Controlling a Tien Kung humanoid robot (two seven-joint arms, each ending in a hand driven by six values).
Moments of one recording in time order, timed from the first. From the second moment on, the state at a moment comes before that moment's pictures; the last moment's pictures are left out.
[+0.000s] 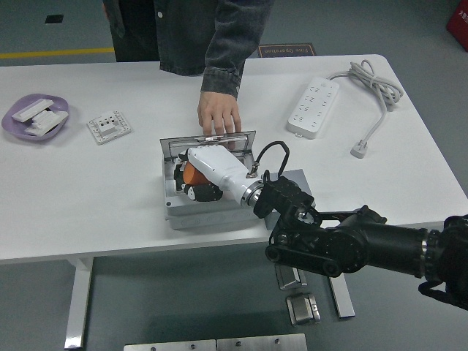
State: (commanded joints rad) left arm -0.03 0.31 -0.27 -0.26 0.42 0.18 0.41; right arm 0.91 -0.08 0.05 1.07 -1.54 -0.49 -0.11
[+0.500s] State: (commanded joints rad) left arm -0.03 0.31 -0.28 -0.27 0.44 0.18 0.40; right arm 0.95 -0.09 0.02 1.06 -1.55 -0.49 -0.09
